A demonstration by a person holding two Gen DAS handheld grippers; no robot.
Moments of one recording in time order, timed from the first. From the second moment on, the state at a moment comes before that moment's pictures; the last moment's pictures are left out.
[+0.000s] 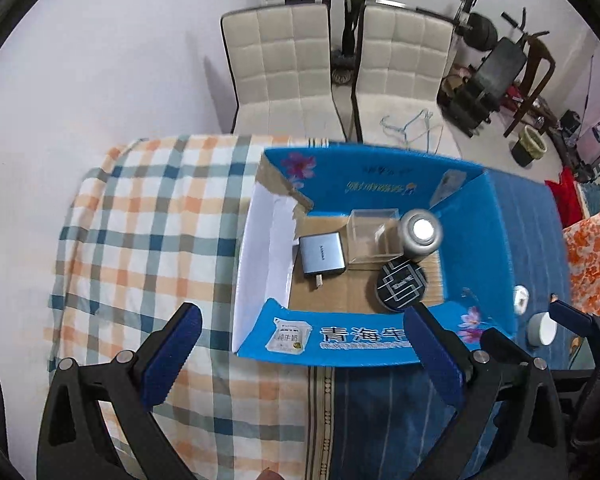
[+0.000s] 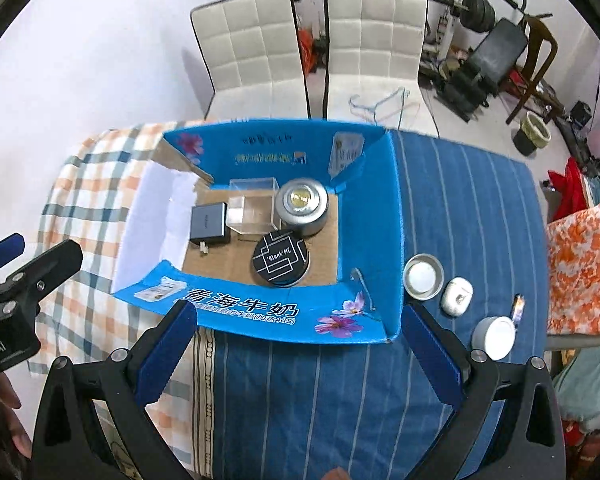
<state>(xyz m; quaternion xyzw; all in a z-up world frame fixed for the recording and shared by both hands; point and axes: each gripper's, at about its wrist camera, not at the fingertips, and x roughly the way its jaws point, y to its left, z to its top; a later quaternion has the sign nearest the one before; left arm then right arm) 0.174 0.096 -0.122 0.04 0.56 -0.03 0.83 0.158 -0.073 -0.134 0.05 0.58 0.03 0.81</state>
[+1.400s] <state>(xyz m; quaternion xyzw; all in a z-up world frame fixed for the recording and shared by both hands) 0.180 -0.254 -0.222 0.28 0.58 -0.14 0.75 0.110 -0.411 -0.372 0.27 0.69 -0.13 0.66</state>
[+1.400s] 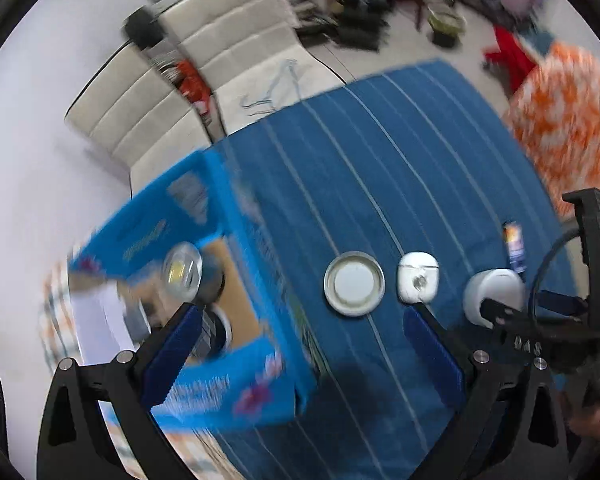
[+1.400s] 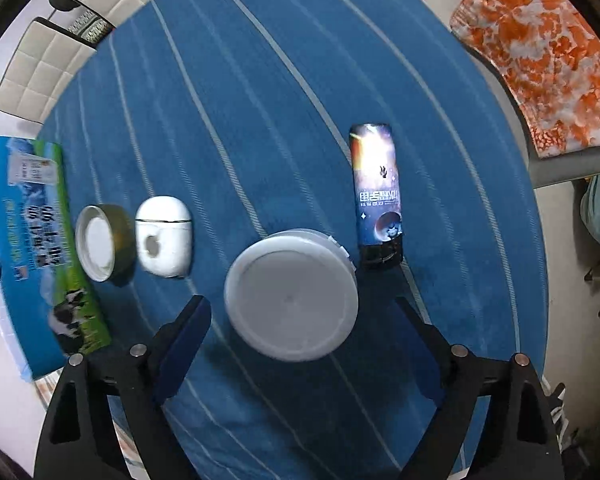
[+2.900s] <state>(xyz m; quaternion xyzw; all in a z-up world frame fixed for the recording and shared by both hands) 0.182 -0.307 -0.331 0.22 0.70 -0.15 0.66 0.101 -0.400 -0.376 0.21 0.70 -0.11 0.67</state>
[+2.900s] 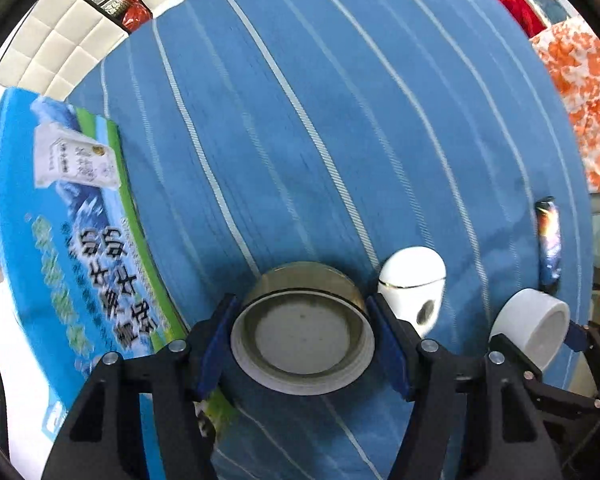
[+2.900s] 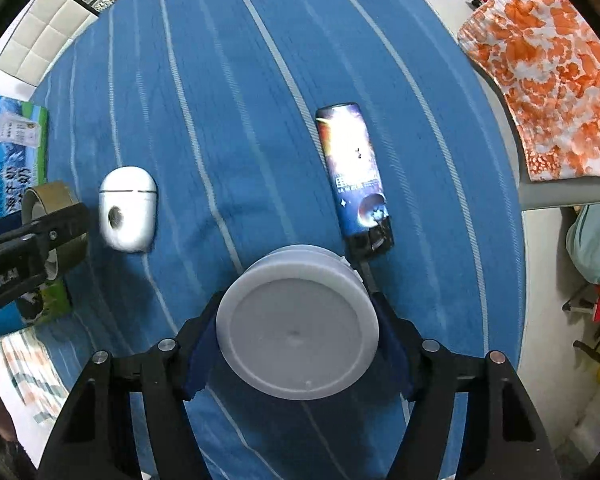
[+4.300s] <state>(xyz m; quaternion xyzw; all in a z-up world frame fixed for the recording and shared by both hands) 0.169 -0.014 -0.135 0.04 0.58 -0.07 0.81 0.164 -0.172 -0.184 0.16 0.61 0.08 0.77</state>
